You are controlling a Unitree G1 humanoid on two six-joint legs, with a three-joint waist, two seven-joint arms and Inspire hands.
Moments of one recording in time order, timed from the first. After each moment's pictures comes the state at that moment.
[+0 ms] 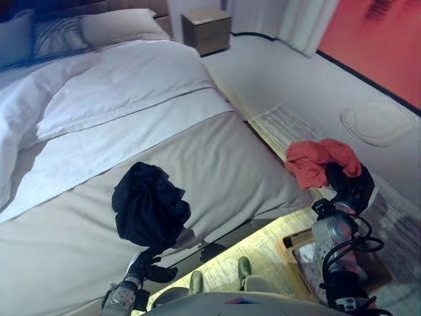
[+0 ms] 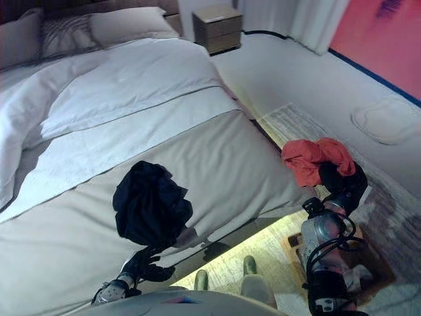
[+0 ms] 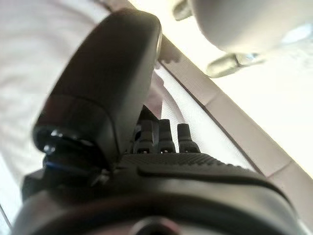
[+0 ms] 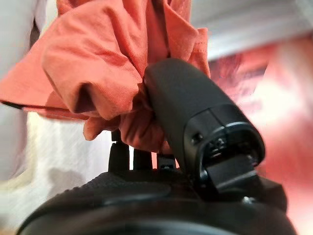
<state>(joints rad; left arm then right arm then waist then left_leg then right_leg) 0.09 0.29 -0.26 1.06 -0.12 -0.24 0.00 0.03 -0.24 -0.11 0.30 0.59 -0.33 -0.58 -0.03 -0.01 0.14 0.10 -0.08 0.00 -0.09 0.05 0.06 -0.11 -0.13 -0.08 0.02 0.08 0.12</state>
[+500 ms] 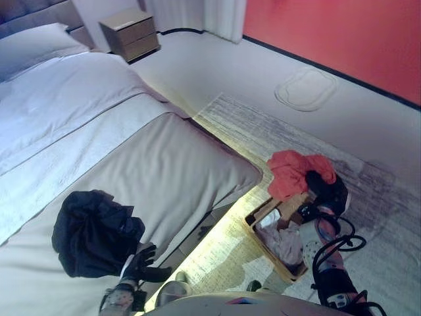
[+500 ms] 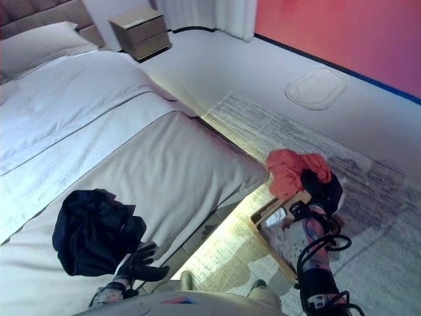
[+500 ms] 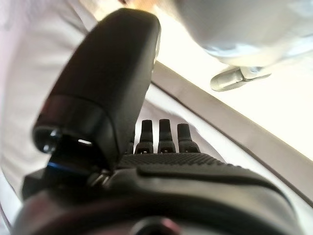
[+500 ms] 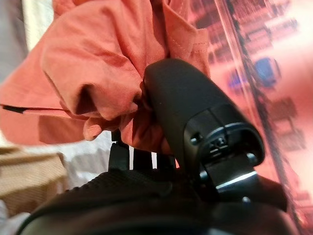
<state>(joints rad) 0.07 0.25 -0.19 1.05 -0.20 -0.24 0.06 -0.08 -0.25 0.03 0.40 0.69 -0.29 -0.58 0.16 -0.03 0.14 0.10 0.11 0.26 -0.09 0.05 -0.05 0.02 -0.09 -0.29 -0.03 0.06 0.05</state>
